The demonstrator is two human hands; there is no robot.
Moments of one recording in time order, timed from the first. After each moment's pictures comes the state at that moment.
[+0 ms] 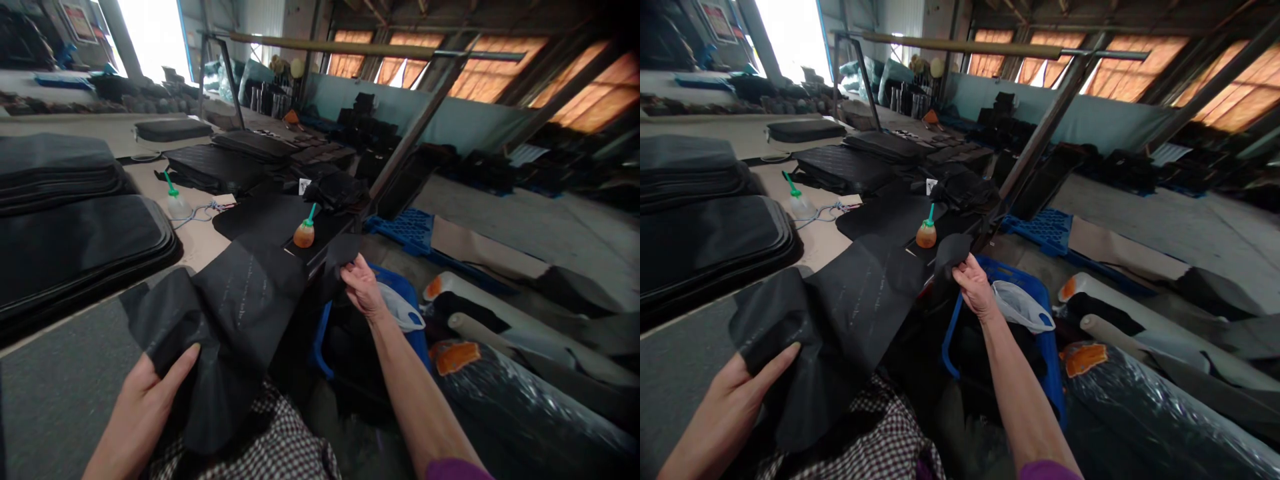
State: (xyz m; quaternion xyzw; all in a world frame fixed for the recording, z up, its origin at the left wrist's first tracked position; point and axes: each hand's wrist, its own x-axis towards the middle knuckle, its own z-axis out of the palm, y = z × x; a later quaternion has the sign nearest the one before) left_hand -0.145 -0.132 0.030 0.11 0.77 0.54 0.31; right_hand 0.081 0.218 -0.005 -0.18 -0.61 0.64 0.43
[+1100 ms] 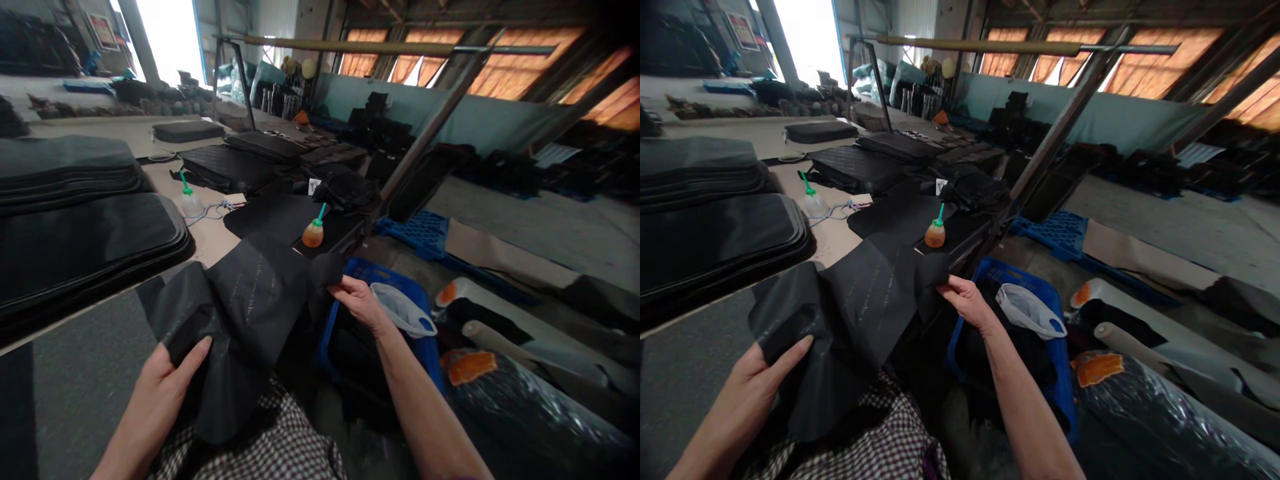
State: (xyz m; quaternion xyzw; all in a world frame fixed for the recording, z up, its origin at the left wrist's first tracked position) left_hand -0.145 -0.137 0.024 0.15 0.76 0.55 0.30; right_hand 0.075 0.185 0.005 -0.15 -0.75 0.58 0.28
